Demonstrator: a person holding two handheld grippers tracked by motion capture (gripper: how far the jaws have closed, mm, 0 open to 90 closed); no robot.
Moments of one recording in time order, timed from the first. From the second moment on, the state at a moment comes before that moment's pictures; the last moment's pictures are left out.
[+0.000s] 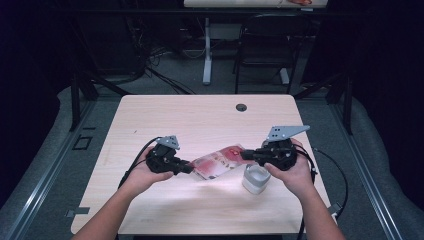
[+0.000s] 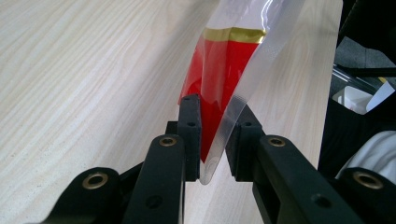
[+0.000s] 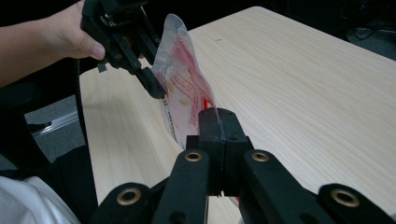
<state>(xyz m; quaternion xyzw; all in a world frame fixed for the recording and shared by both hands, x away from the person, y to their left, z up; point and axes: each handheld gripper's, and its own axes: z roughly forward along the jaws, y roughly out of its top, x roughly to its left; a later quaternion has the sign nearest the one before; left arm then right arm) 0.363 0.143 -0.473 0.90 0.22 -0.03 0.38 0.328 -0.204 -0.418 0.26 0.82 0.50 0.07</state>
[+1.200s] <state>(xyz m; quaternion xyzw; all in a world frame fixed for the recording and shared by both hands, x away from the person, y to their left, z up) 0.342 0.165 -0.513 0.89 0.24 -0.02 0.39 0.325 -0.154 -0.408 0.23 0.86 0.46 0.08</state>
